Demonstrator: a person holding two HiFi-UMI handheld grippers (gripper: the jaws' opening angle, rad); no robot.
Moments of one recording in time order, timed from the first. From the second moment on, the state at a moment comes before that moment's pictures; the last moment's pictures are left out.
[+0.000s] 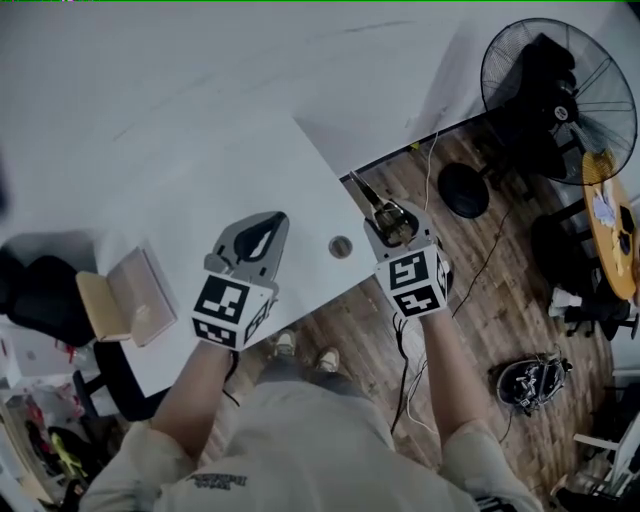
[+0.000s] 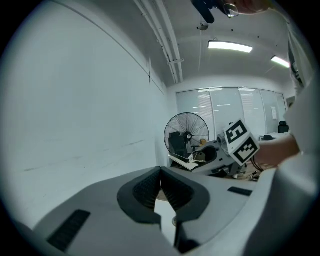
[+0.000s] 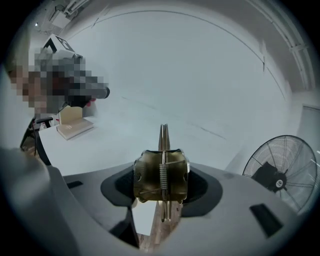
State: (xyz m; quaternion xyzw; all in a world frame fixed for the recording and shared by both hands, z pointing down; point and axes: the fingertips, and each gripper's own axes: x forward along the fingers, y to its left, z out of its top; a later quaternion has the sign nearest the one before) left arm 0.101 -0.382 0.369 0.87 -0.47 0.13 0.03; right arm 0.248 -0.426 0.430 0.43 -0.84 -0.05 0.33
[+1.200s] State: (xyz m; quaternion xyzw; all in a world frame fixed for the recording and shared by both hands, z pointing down) left arm 0.060 -0.502 0.541 0.87 -0.44 0.15 0.16; right arm 0.210 -0.527 0.676 0.43 -0.74 0.07 0.52
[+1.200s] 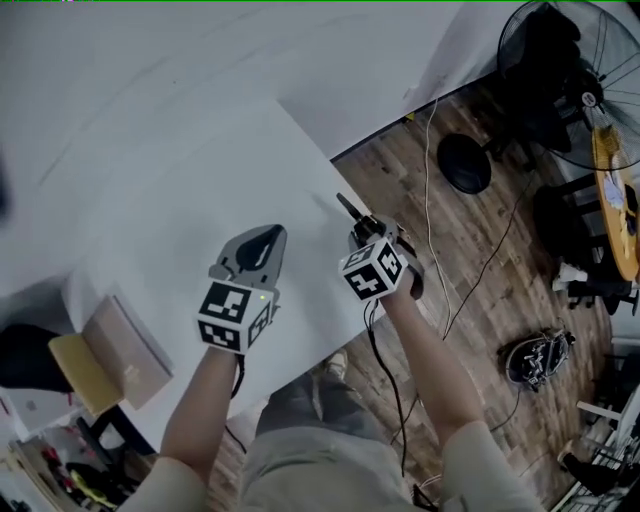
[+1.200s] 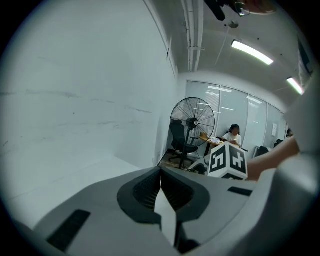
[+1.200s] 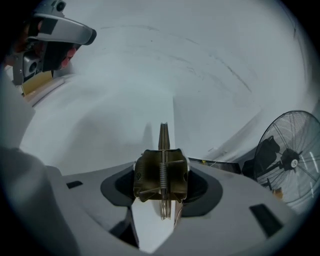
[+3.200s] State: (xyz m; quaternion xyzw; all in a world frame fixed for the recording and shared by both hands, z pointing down) left arm 0.060 -0.490 0.518 0.90 -0.38 0.15 0.17; right arm 0.187 -0.501 0.540 0.51 -0.81 0.16 0.24
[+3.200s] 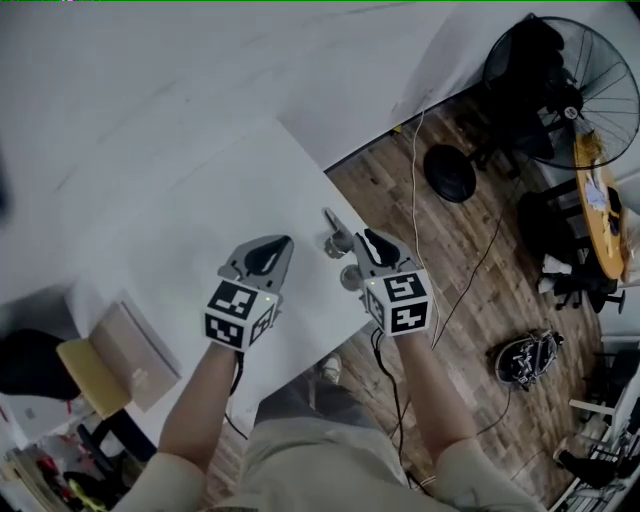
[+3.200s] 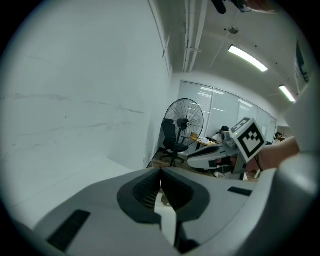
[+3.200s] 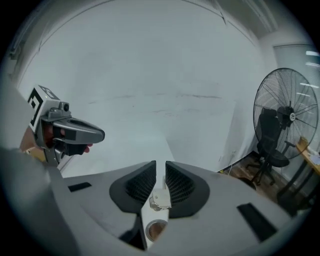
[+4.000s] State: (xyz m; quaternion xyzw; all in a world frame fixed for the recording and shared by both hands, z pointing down) left arm 0.080 -0.418 0.377 0.92 -0.36 0.10 0.08; right arm 0.203 -0.410 0.342 0.49 -0.86 0.11 0.08
